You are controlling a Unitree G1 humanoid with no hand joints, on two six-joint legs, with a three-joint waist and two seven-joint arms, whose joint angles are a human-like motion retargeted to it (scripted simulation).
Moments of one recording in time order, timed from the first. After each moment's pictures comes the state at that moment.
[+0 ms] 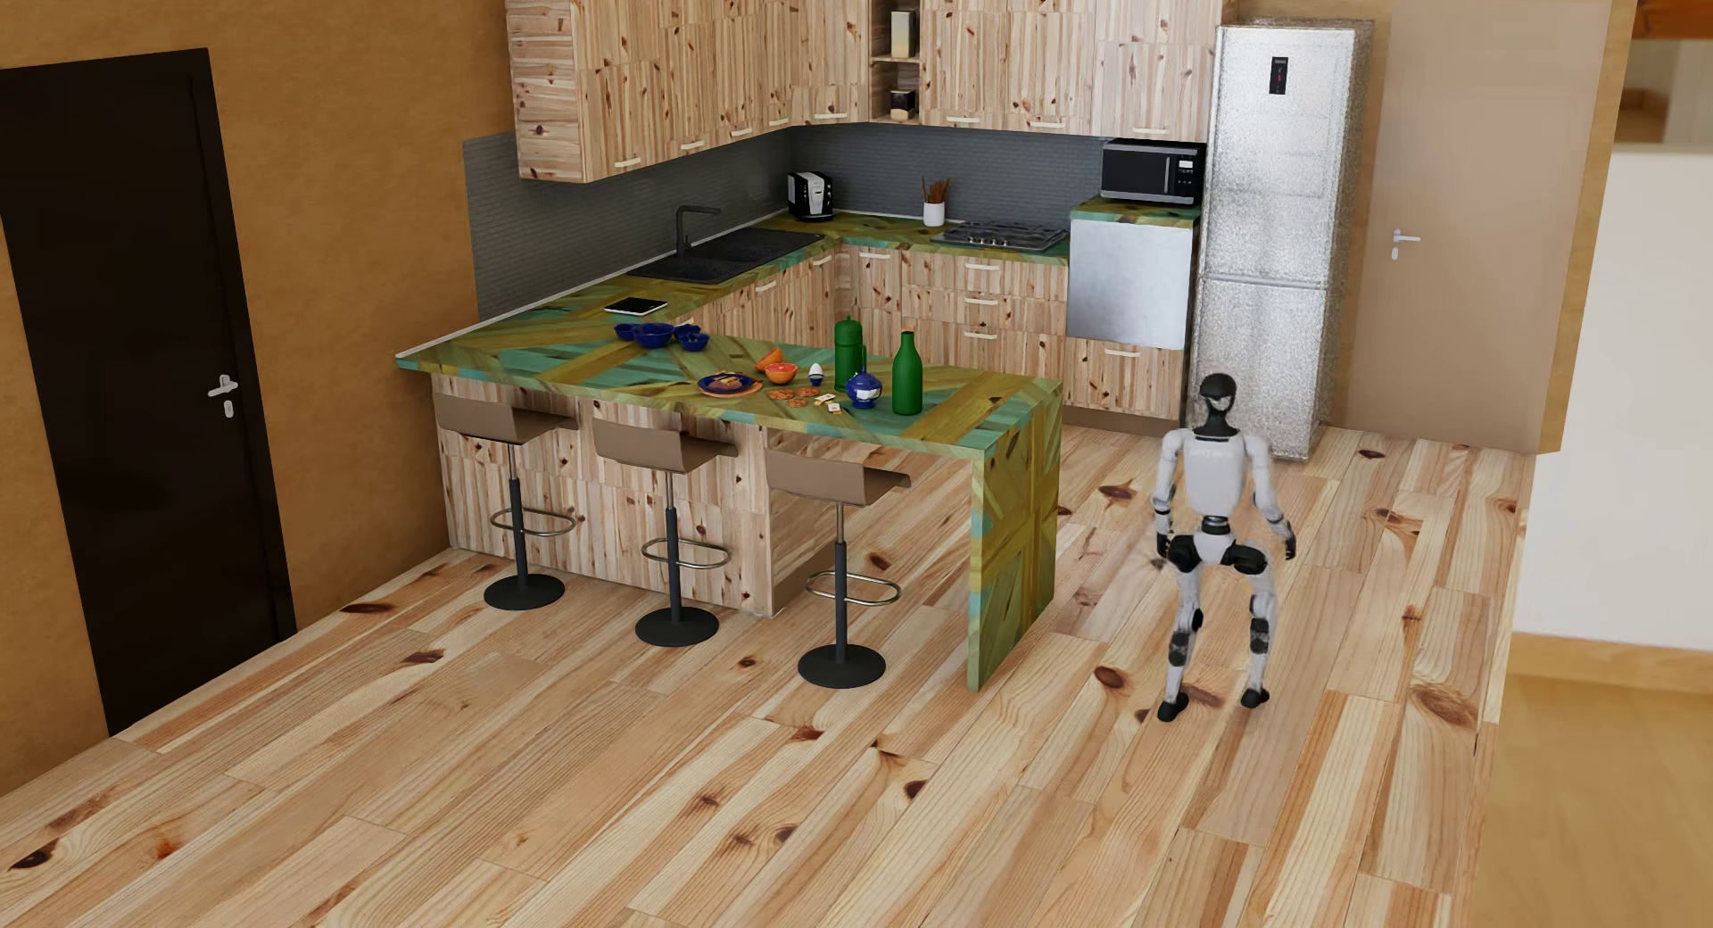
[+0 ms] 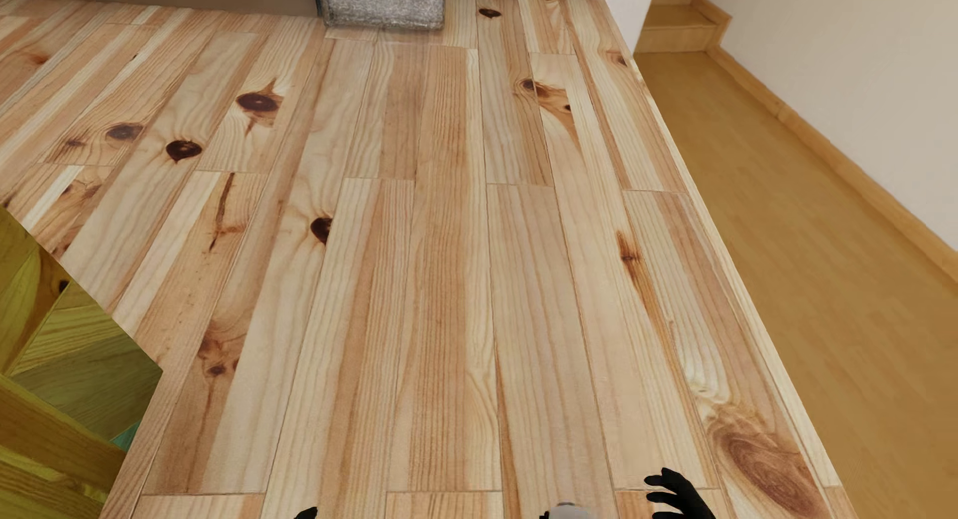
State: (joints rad) body -0.30 -0.68 0.04 -0.03 -0.06 -0.05 -0.01 0.05 -0.01 0.85 1.20 0.22 0.22 -0.59 -0.36 0.19 -0.18 0.06 0.24 -0.06 0.03 0.70 0.61 -0.05 -0.08 0.10 -0.02 0.10 -0.07
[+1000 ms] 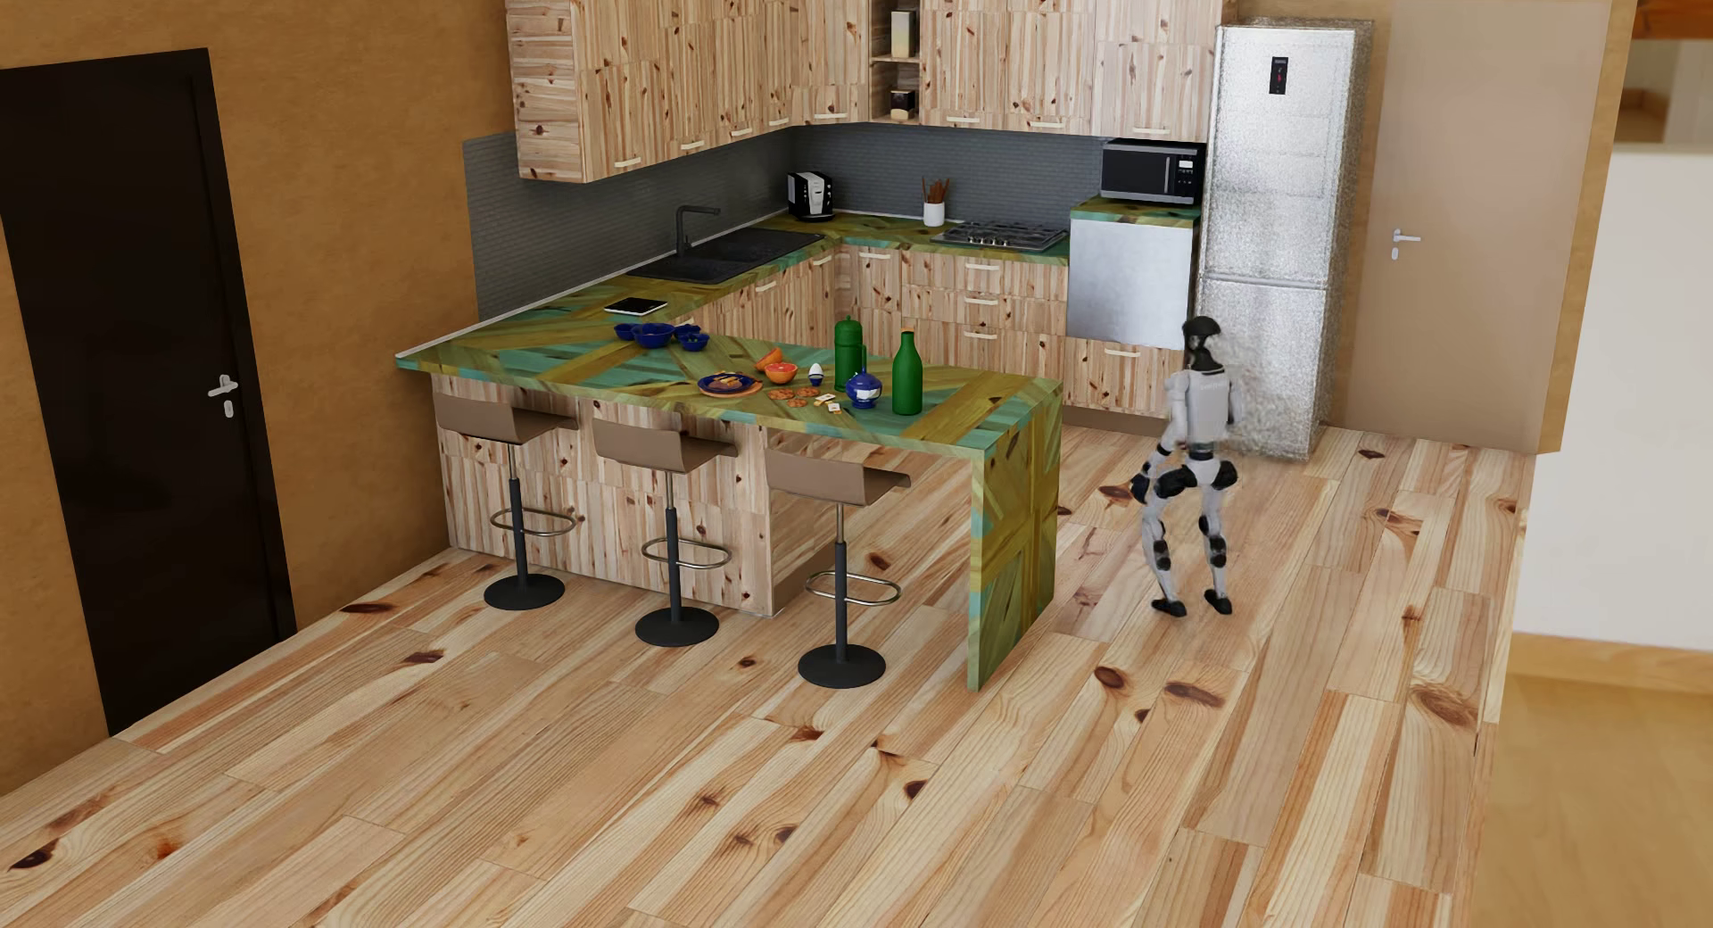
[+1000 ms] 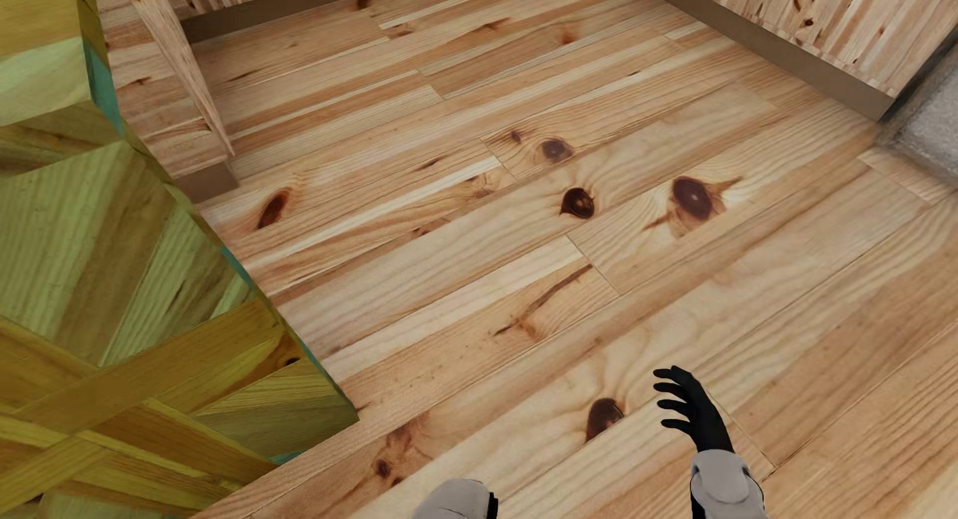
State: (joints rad) body -0.56 -0.47 0.29 0.04 -0.12 0.07 0.07 -0.12 0.07 1.17 0.85 0.30 0.02 -0.49 -0.40 0.18 -0.23 0.04 0.11 0.01 0.05 0.61 0.53 0.01 0.02 0.17 -0.03 -0.05 -0.17
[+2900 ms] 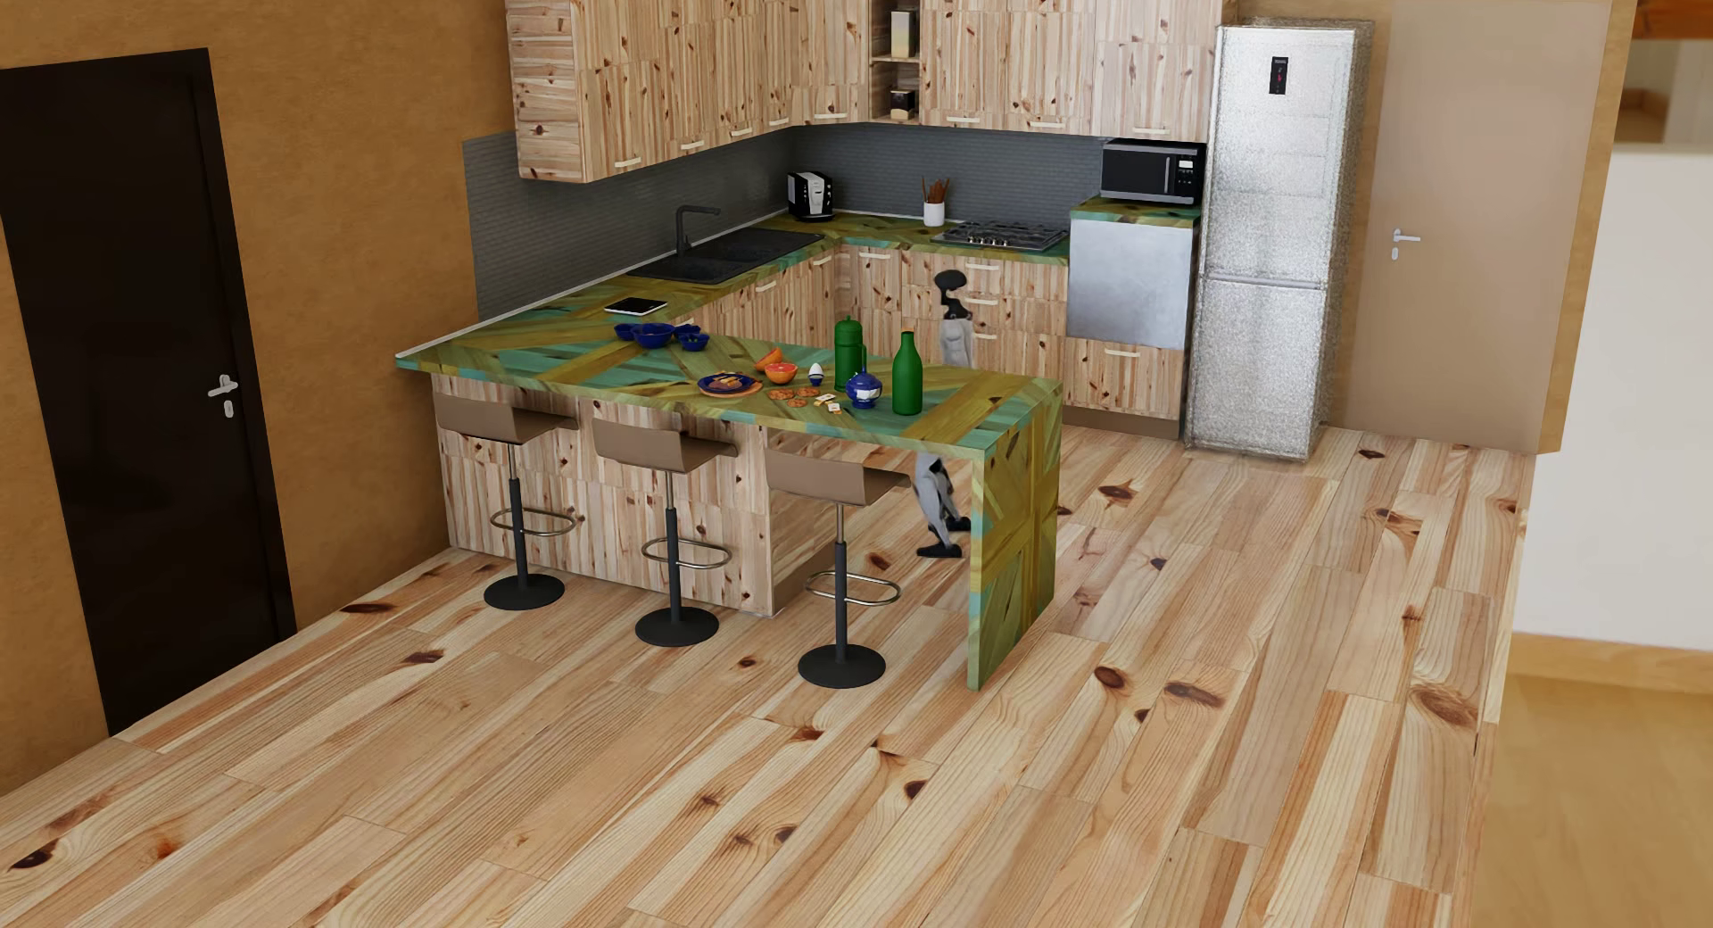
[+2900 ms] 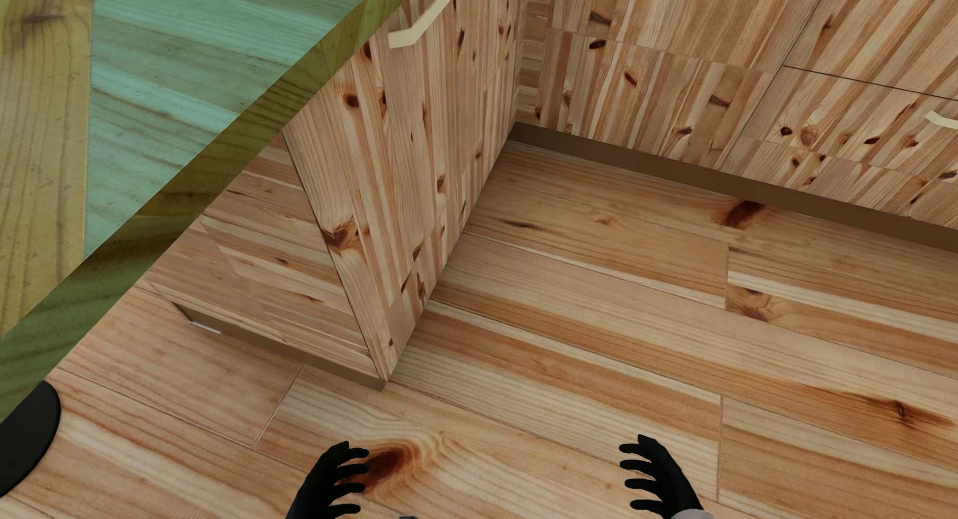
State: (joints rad) body -0.43 -0.44 0.06 0.04 -0.02 -0.02 -0.04 0.02 0.07 0.74 0.83 0.14 0.12 -0.34 -0.35 0.17 -0.16 -0.05 0.00 -0.07 0.08 0.64 0.58 -0.04 0.00 -0.04 0.08 -0.04 -0.04
